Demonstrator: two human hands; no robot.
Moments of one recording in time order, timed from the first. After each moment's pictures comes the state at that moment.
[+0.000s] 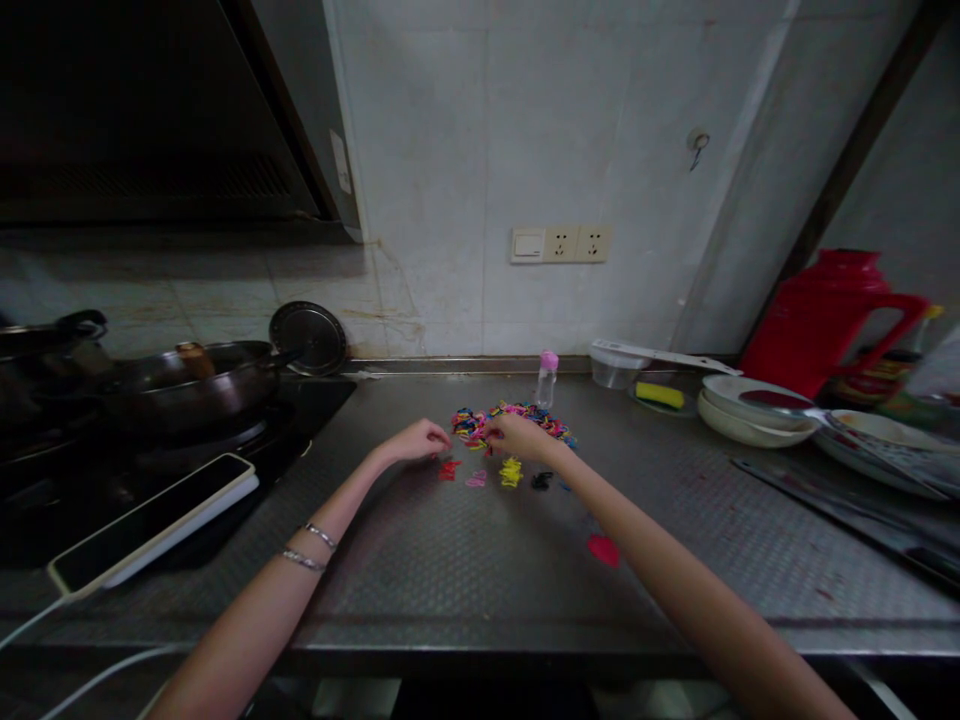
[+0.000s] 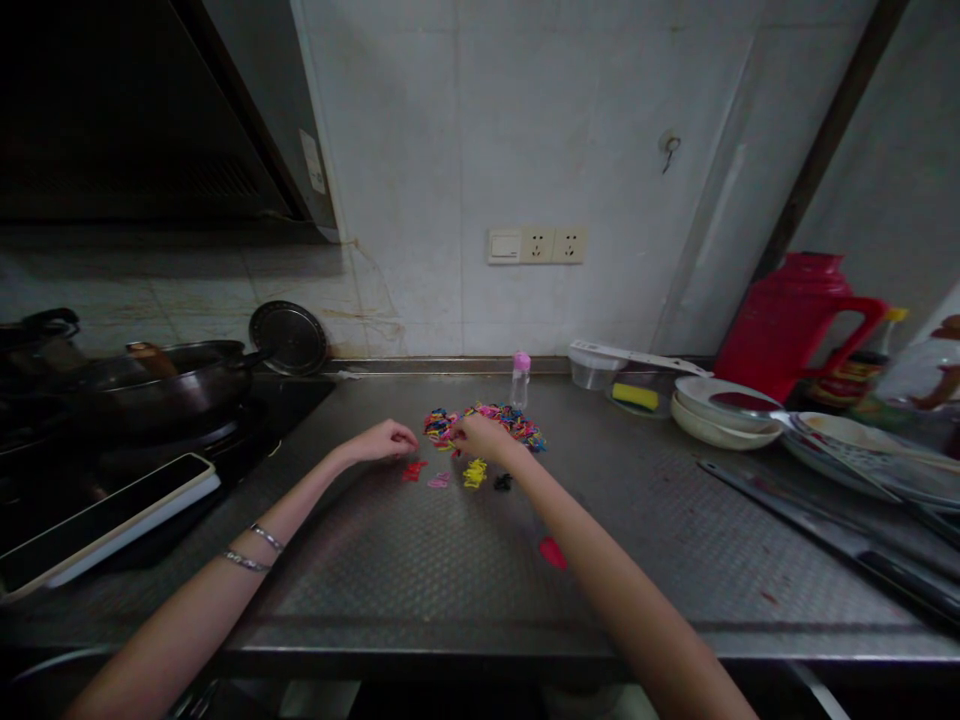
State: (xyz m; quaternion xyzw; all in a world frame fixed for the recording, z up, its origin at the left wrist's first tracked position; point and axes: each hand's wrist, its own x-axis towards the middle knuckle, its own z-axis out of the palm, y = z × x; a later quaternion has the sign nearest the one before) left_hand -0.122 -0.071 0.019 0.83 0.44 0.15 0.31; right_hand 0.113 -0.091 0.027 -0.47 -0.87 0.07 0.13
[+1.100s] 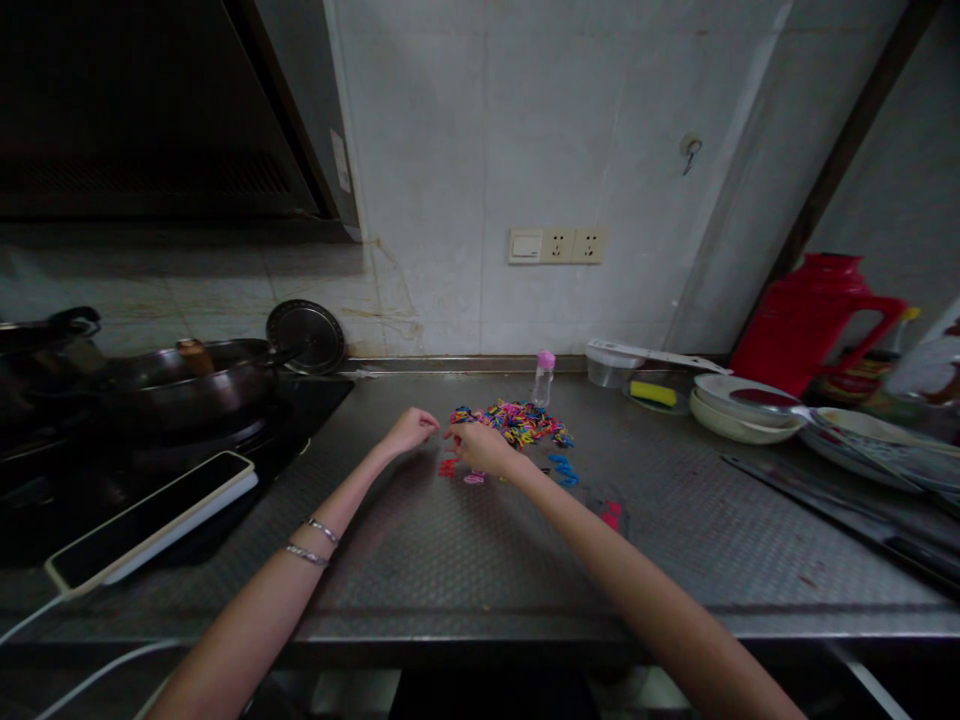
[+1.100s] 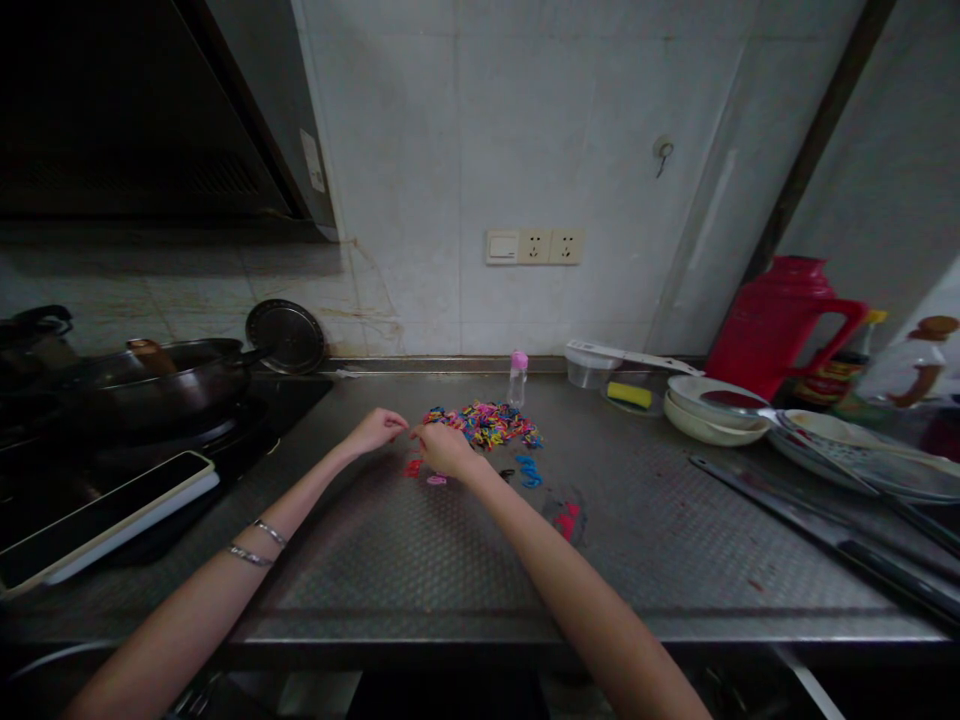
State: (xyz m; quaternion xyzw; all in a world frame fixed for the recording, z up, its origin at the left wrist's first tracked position) left_hand -0.125 -0.057 0.010 0.77 0.52 0.27 0.26; right_hand 0.051 -0.119 0.024 -0.47 -0.87 0.04 0.16
